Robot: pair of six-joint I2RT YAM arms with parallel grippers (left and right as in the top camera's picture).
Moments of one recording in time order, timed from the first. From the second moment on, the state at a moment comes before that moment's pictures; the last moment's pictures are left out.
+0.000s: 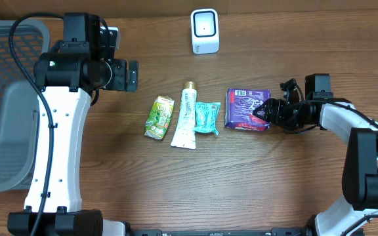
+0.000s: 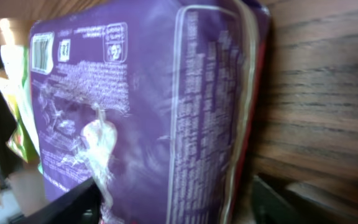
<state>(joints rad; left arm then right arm) -0.03 1.61 1.75 -1.20 -0.02 0.04 -0.04 1.85 0.97 -0.40 -0.70 0.18</state>
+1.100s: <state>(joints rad) -0.03 1.61 1.75 -1.20 -0.02 0.04 -0.04 1.61 0.91 -0.39 -0.81 0.18</state>
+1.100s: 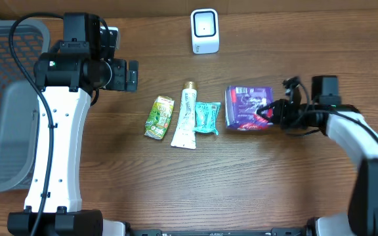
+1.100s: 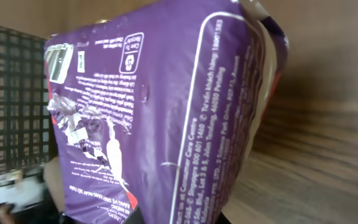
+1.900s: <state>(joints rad) -0.03 1.61 1.75 -1.20 -0.02 0.04 -0.04 1.00 0.91 -0.59 -0.63 0.18</state>
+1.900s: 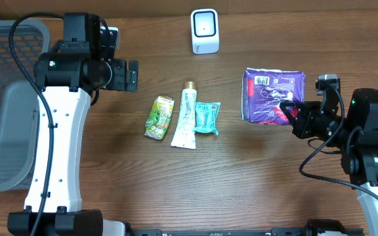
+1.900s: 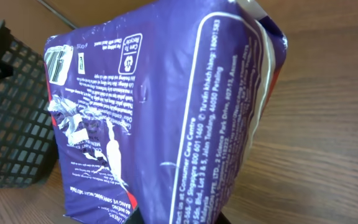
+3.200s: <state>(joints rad) -0.03 1.61 1.75 -1.20 -0.02 0.04 -0.04 1.00 0.91 -0.59 -0.51 0.18</state>
